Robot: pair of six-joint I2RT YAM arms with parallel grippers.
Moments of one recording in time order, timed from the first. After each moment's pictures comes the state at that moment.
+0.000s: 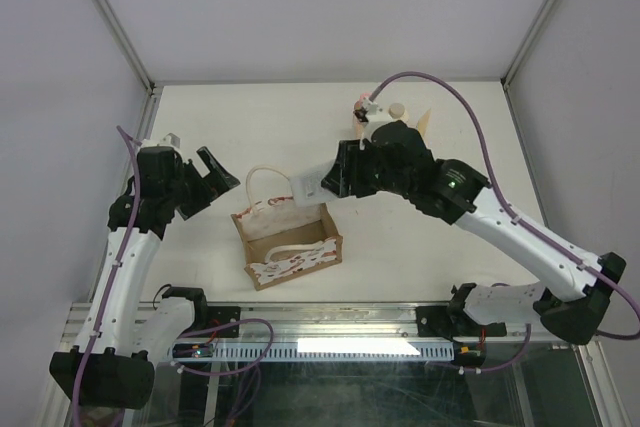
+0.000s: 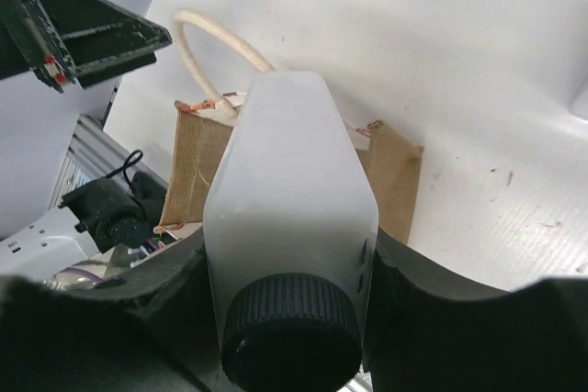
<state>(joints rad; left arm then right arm) -0.05 0.88 0.92 -0.77 0.19 -0.65 0.93 1.23 1.34 -0.67 0.03 0.60</state>
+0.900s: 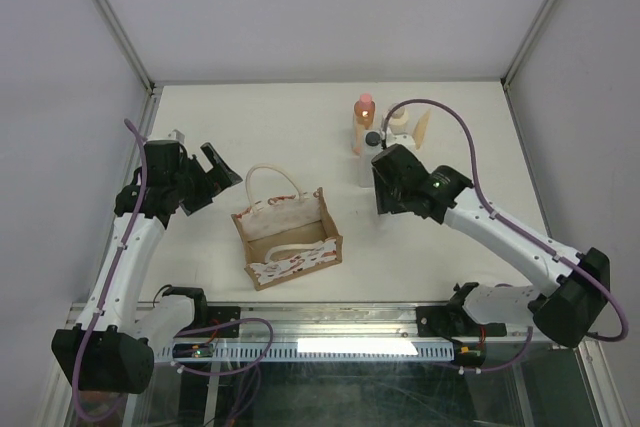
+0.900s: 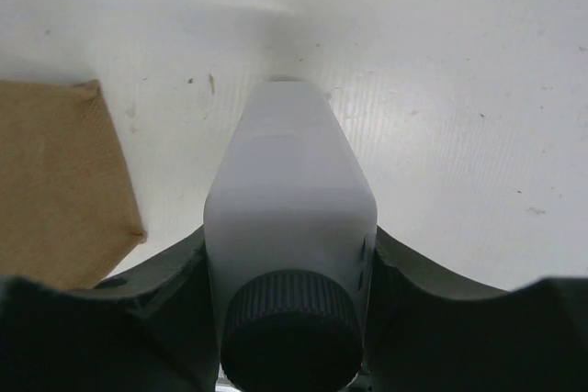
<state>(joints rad) -0.05 0.97 0.92 -0.73 0.19 -0.65 0.81 1.21 1.11 -0.90 0.39 0.48</state>
